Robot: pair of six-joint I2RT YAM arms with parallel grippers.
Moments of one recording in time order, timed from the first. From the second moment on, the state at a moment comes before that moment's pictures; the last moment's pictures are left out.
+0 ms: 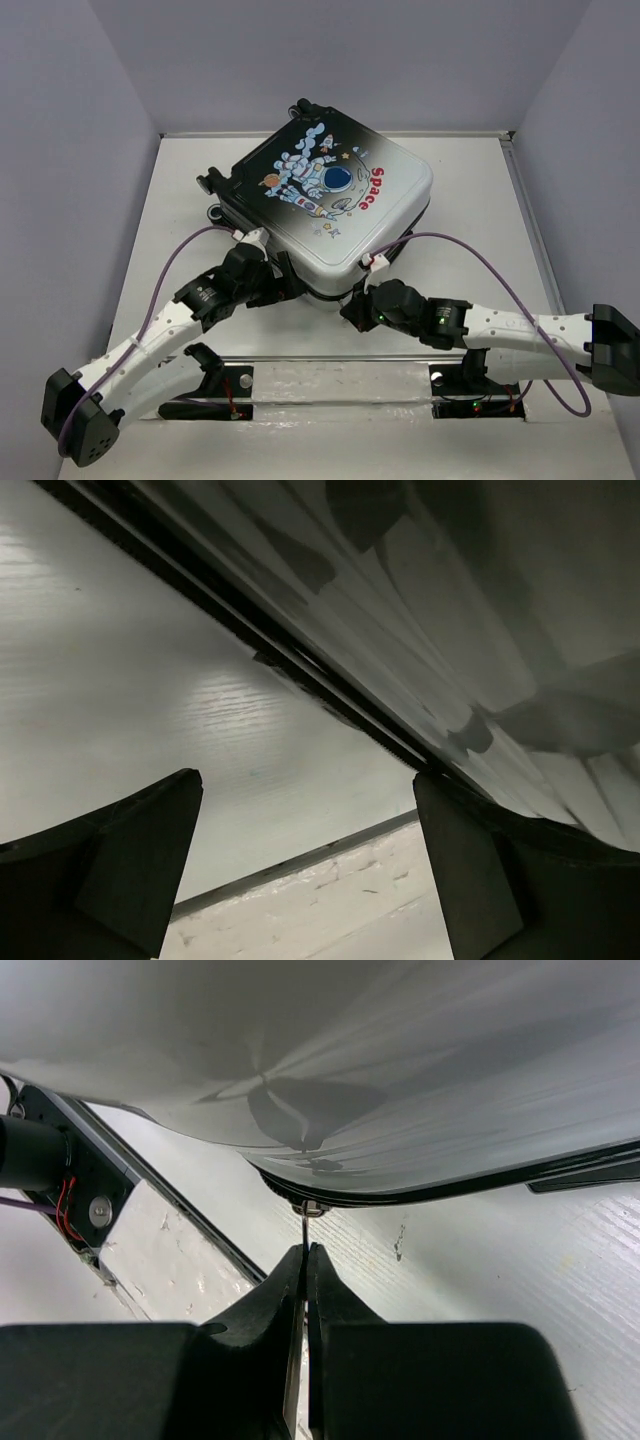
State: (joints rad) left arm -0.69 0.82 0.60 -0.54 0.01 -0.81; right arm 1.22 1.05 0.57 -0.05 0.27 0.67
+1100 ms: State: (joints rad) left arm -0.60 1.07 0.83 -0.43 0.10 -0.71; right arm 1.31 1.44 0.72 0.25 0.66 0.64
